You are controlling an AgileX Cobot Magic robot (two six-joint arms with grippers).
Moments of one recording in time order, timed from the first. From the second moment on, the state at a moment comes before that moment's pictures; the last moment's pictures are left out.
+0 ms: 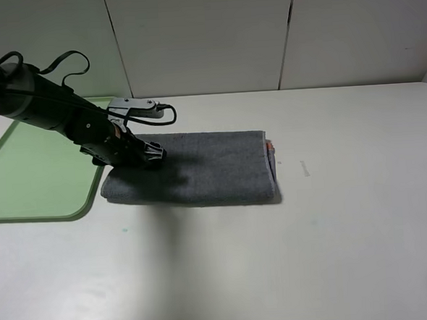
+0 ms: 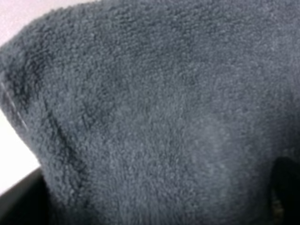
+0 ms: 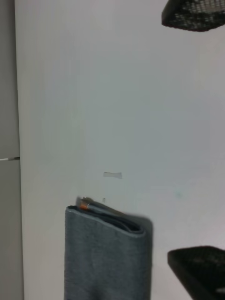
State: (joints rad) left arm -0.38 2.07 -1.03 0.30 0.03 -0.41; right arm -0.08 -0.01 -0.50 0.19 1.03 -0.13
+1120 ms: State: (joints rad) left arm -0.39 1.96 -1.03 0.27 0.17 -0.43; right arm -0.08 -0.01 -0.50 0.19 1.03 -0.13
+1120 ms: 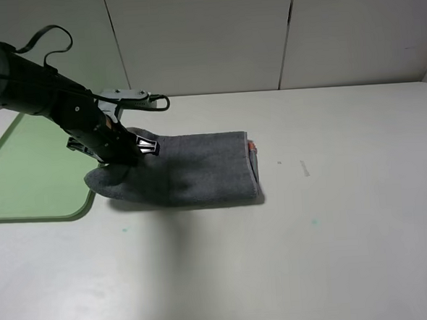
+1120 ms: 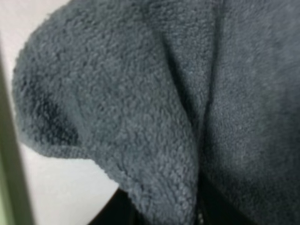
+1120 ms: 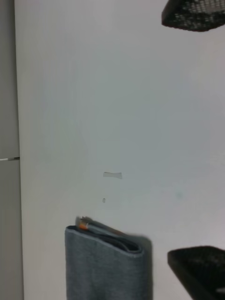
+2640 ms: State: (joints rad) left arm -0.71 1.94 -1.23 0.28 0.38 -0.41; right arm -0.08 -0.01 -0.50 0.19 1.03 -0.13
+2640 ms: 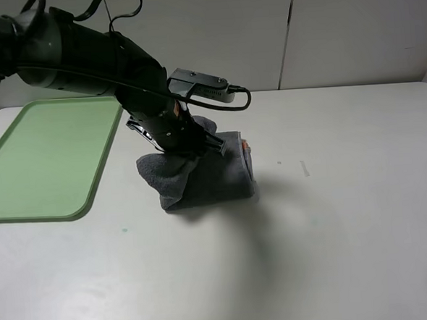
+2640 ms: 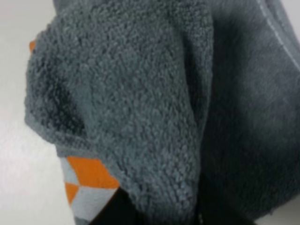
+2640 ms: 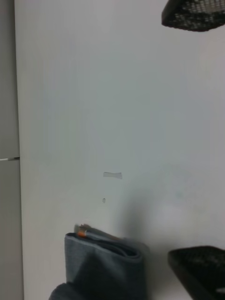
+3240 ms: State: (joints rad) left arm -0.71 1.94 -1.23 0.28 0.30 -0.41; right arm -0.08 -0.01 -0.50 0.19 1.03 -0.13
